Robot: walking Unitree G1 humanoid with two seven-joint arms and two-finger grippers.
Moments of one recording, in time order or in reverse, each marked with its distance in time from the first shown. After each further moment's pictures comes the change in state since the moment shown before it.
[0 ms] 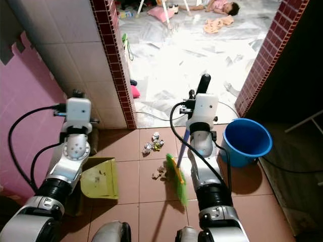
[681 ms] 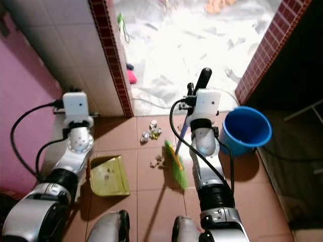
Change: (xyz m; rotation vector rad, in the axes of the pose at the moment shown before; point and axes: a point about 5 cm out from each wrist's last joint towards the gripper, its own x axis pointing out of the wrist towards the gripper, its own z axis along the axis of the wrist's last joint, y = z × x) left arm 0.015 -0.015 0.011 -0.122 0.023 0.039; right arm 0.002 0.002 0.021 0.003 -0.088 0.050
